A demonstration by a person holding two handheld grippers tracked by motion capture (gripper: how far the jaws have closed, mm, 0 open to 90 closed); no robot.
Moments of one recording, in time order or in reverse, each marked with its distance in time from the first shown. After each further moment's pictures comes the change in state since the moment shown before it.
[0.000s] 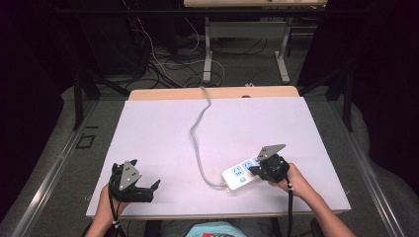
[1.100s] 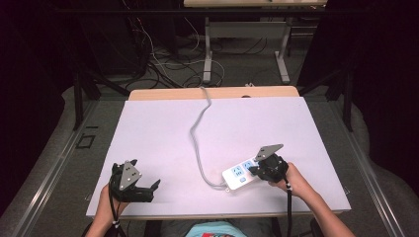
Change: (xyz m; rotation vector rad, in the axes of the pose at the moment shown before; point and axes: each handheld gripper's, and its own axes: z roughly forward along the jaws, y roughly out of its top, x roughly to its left) left arm 0.000 0.000 0.000 0.003 0.003 0.001; right arm 0.003 0.003 0.000 0.028 -0.011 -0.011
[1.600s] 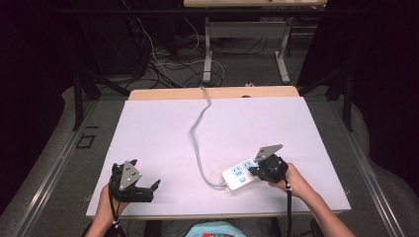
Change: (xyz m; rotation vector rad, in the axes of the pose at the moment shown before) left arm 0.000 0.000 0.000 0.000 0.003 0.003; right arm 0.001 0.000 0.002 -0.006 -0.011 -0.012
